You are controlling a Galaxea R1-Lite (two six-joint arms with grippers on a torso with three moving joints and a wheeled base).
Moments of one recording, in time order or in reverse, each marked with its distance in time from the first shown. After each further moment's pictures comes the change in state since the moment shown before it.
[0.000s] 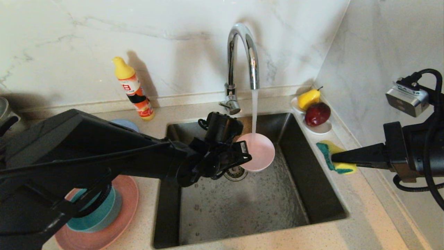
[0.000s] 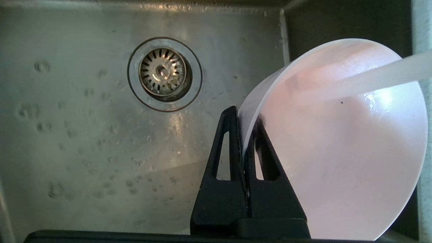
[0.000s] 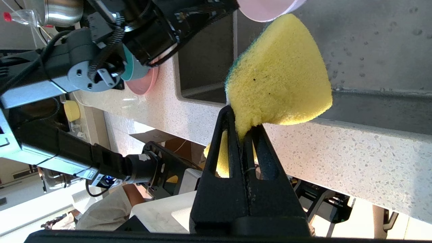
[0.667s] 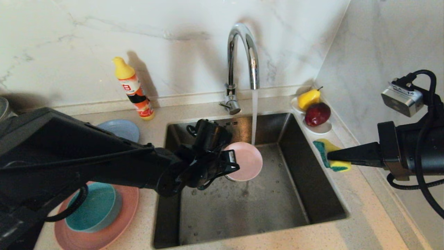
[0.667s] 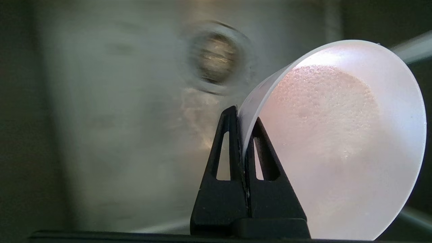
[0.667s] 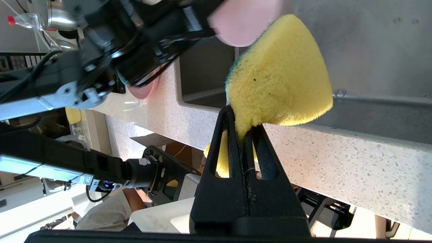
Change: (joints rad) left arm 0.018 -0.109 0.197 -0.014 0.077 0.037; right arm 0.000 0.012 0.019 -0.051 0.001 0.005
